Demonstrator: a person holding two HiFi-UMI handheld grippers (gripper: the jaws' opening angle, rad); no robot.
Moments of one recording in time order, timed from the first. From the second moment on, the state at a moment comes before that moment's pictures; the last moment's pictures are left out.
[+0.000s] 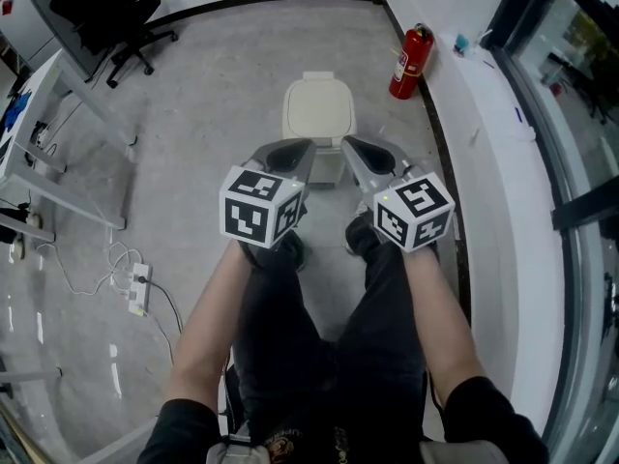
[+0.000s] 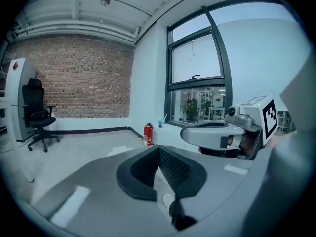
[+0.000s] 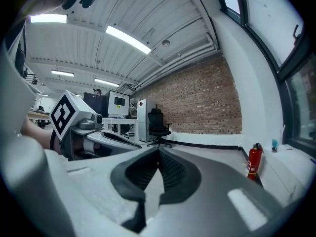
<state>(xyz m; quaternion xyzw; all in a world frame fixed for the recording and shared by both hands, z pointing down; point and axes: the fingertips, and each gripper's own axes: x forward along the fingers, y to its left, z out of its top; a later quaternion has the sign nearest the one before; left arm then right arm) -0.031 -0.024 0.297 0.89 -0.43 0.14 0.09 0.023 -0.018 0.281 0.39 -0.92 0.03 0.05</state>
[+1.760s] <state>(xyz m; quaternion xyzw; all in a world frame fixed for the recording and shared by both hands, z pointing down) -0.043 0.046 0.277 0.90 -0.42 0.11 0.08 0.002 0.045 0.267 0.41 -0.91 0.03 0.02</state>
